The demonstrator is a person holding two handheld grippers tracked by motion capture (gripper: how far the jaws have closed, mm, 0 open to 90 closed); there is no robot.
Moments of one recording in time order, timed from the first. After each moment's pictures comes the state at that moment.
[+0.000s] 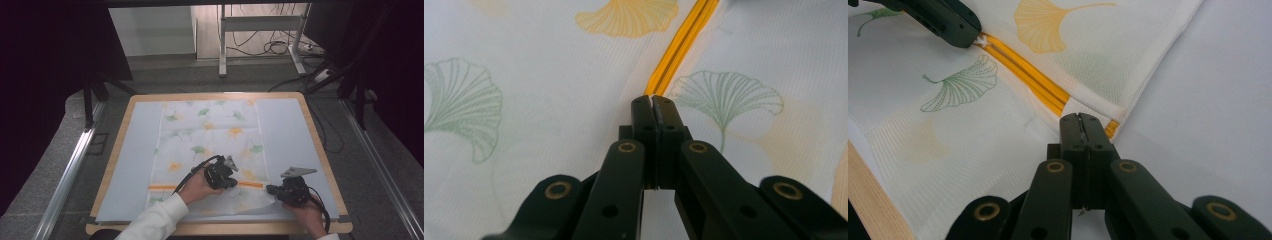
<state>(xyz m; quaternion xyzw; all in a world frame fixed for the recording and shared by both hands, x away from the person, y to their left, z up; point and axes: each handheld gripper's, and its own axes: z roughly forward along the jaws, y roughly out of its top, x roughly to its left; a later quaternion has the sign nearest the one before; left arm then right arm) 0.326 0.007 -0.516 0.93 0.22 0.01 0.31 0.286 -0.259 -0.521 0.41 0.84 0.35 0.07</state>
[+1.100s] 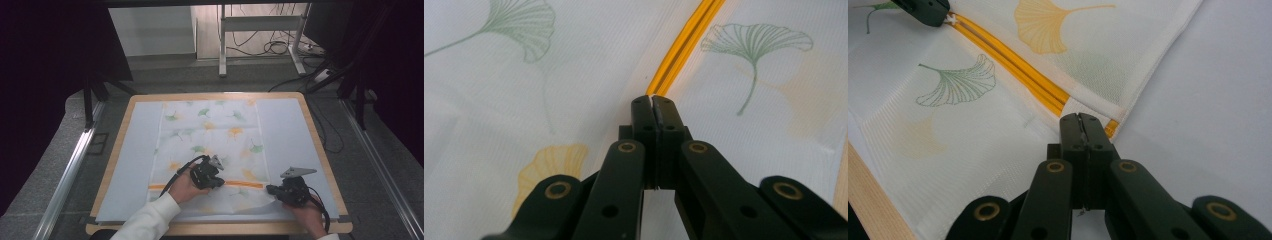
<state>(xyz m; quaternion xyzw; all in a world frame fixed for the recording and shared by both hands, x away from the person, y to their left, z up) 0.321 0.045 -0.517 0.92 0.26 0.01 0.30 0.285 -0.258 -0.521 0.41 0.84 0.35 0.08</state>
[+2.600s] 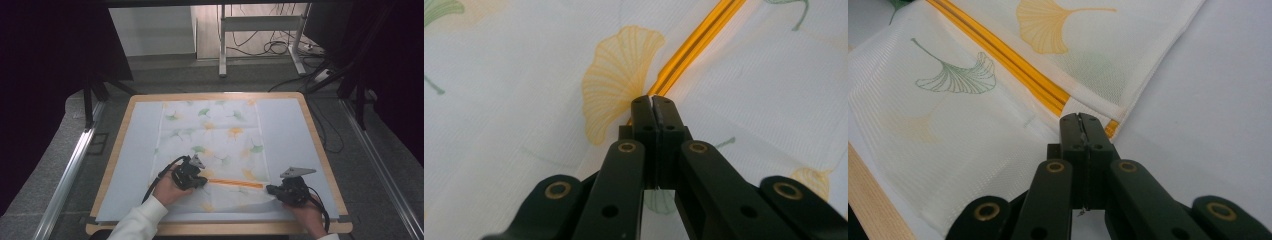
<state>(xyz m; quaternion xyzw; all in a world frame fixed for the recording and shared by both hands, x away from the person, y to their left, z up) 0.313 0.094 -0.519 0.90 0.31 0.03 0.30 0.285 -0.257 -0.521 0.41 0.84 0.35 0.08</state>
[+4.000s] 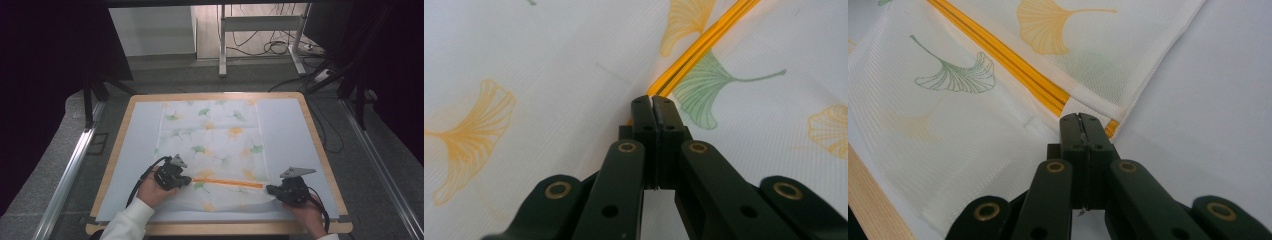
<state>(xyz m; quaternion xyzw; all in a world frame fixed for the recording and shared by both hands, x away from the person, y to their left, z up) 0.306 0.142 -0.521 0.89 0.36 0.04 0.29 0.285 -0.257 -0.521 0.41 0.84 0.35 0.08</state>
